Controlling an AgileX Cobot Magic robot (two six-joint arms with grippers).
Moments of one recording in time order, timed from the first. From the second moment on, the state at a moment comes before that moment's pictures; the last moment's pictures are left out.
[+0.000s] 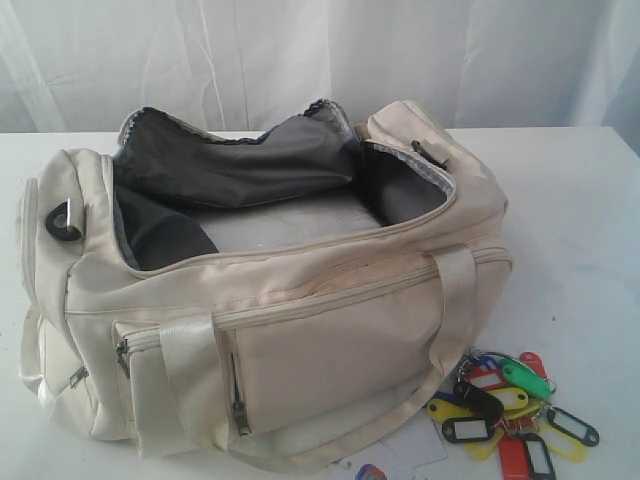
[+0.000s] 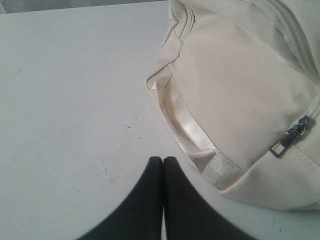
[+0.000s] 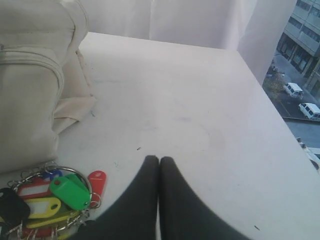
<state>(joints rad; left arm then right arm) -0.01 0.01 0.03 -0.16 0.39 0.19 0.15 0.03 0.00 -0.08 0.31 -0.02</state>
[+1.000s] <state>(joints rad) -0.01 0.01 0.03 -0.16 0.39 0.19 0.06 0.01 0.00 0.03 0.34 -0.02</state>
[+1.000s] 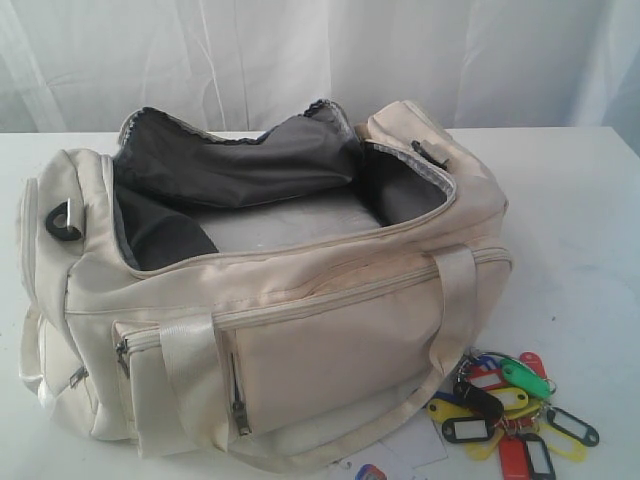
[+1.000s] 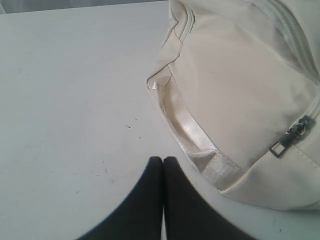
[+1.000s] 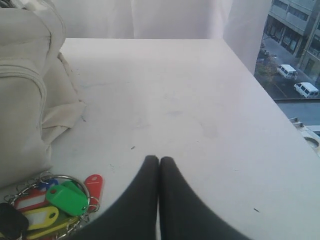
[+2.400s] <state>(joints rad) 0.05 0.01 0.03 -0.16 0.39 0.19 0.12 0.01 0.00 0.03 0.34 -0.02</state>
